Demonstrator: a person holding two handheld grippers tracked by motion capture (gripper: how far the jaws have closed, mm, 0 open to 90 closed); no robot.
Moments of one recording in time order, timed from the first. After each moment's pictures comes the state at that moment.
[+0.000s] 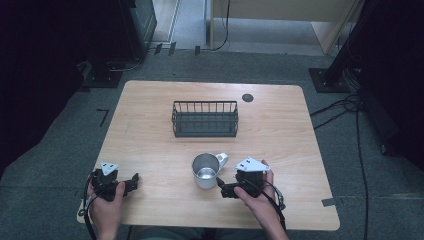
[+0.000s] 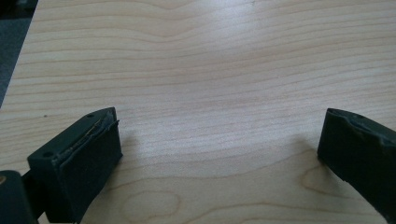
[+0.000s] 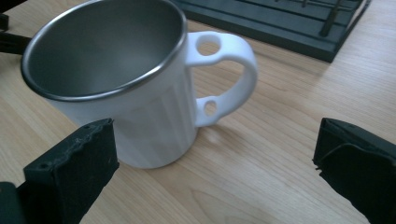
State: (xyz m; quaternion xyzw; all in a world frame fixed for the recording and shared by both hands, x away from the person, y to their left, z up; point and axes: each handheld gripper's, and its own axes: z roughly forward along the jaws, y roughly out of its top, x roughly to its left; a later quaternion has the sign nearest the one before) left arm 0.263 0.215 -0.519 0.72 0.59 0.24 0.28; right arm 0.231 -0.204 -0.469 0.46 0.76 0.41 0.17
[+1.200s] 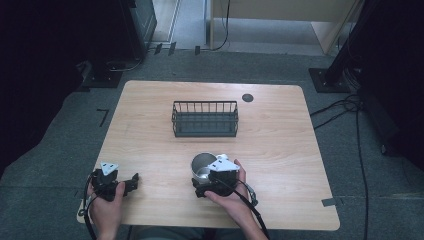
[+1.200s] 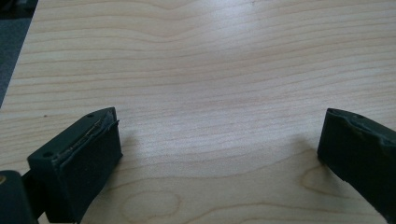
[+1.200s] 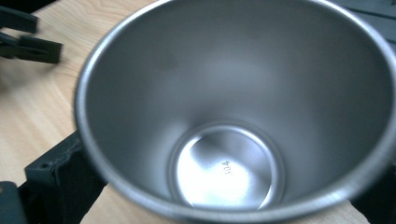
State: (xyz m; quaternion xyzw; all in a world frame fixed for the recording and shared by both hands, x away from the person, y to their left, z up) left arm 0.263 0.215 -0.519 0.72 0.59 0.24 0.28; right arm 0.247 -0.136 -0.491 0.44 0.77 0.43 0.16
